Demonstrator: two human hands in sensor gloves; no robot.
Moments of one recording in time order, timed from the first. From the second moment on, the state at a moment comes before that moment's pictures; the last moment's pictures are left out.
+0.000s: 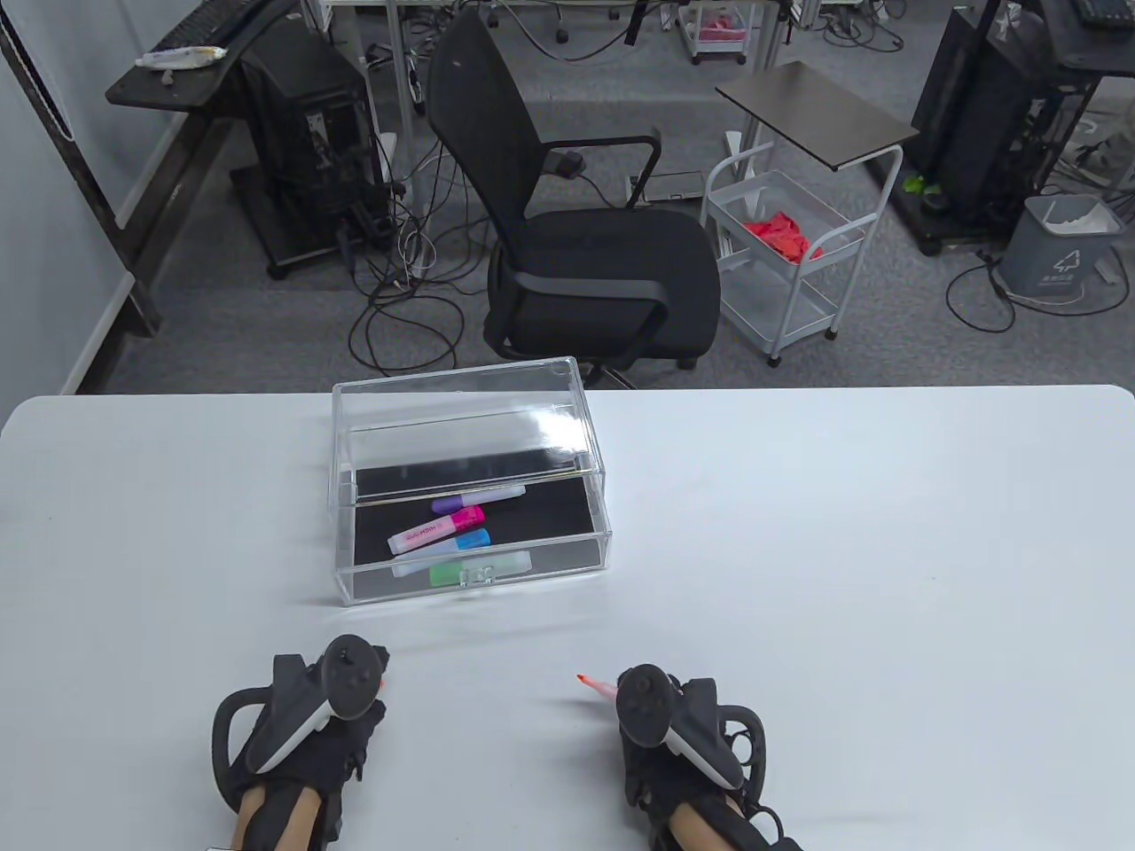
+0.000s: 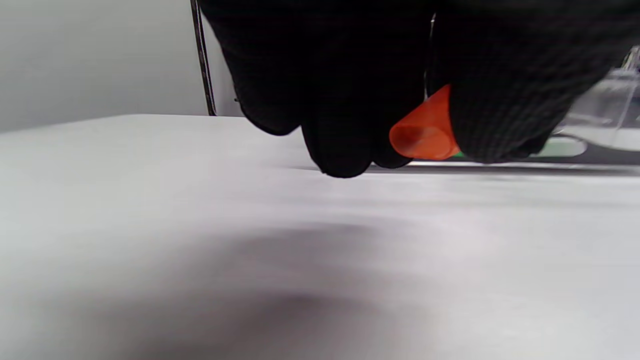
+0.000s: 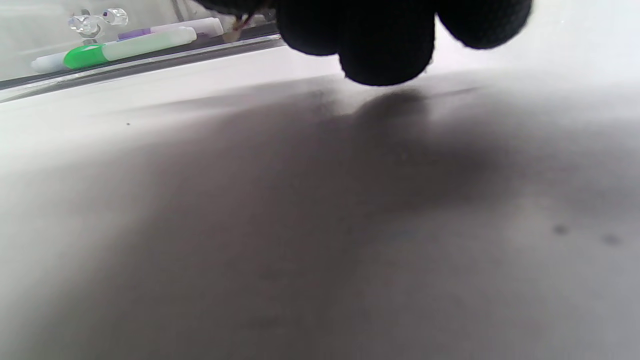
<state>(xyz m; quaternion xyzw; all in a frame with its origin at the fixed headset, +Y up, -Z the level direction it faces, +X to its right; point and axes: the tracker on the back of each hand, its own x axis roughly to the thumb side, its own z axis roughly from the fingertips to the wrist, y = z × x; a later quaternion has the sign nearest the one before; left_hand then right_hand) -0.247 -0.716 -0.284 -0.11 0.03 0.05 0.99 0.084 -0.758 -0.274 0.02 0.09 0.99 0.11</state>
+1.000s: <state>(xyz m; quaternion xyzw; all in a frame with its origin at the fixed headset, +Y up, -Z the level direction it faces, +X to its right) -0.180 -0.777 -0.281 -0.08 0.09 0.59 0.80 0.046 -0.753 -0.254 0.12 0.05 0.98 0.15</state>
